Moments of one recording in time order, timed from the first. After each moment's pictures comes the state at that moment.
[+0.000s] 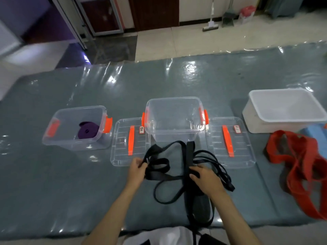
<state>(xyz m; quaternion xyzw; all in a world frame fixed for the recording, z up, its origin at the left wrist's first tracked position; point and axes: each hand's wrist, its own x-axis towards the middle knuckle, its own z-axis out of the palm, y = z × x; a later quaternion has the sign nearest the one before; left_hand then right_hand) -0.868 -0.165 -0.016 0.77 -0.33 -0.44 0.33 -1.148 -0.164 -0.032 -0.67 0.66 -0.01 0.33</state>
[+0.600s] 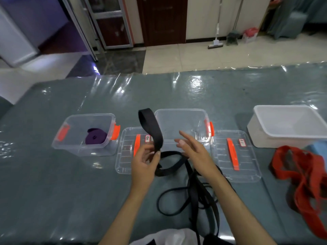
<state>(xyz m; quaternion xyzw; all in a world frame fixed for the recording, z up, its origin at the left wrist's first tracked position) -0.899 -0.166 0.090 0.59 -0.46 -0.34 0.57 -1.088 -0.218 0.101 -0.55 0.48 -0.37 0.58</state>
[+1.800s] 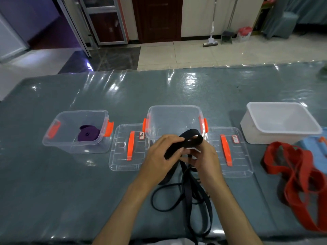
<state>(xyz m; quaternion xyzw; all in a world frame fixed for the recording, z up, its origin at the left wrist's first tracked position) -0.933 -0.175 0.118 0.48 -0.72 -0.23 0.44 -1.100 -0.184 0.122 -0.32 0.49 -0.51 0.63</state>
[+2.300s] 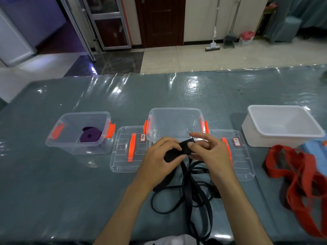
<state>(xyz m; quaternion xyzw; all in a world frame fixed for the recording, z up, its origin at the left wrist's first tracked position) -0.934 -0.170 0.122 0.49 -0.74 -0.19 0.42 -1.127 -0.193 0.131 -0.45 0.48 -0.50 0.56</state>
